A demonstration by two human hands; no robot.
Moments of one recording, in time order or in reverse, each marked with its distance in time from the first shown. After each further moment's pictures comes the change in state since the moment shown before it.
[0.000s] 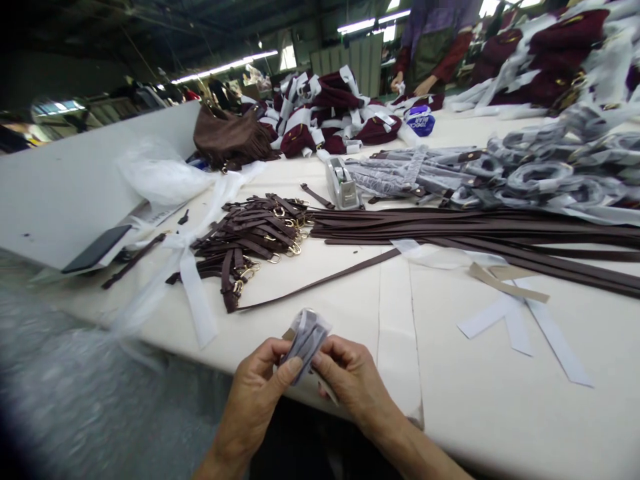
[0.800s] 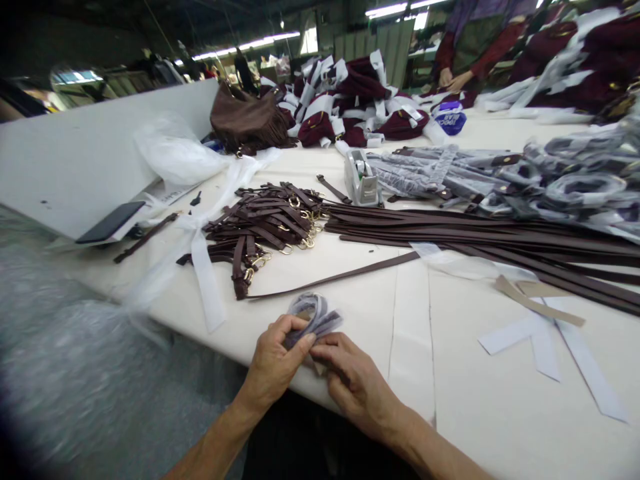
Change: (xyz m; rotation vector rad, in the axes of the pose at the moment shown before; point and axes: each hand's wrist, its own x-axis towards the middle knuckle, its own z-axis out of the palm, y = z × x) left_hand 0.031 -0.017 -0.005 0.394 0.143 0.177; right_hand 0.009 0.012 -0.009 -0.754 -0.170 -0.604
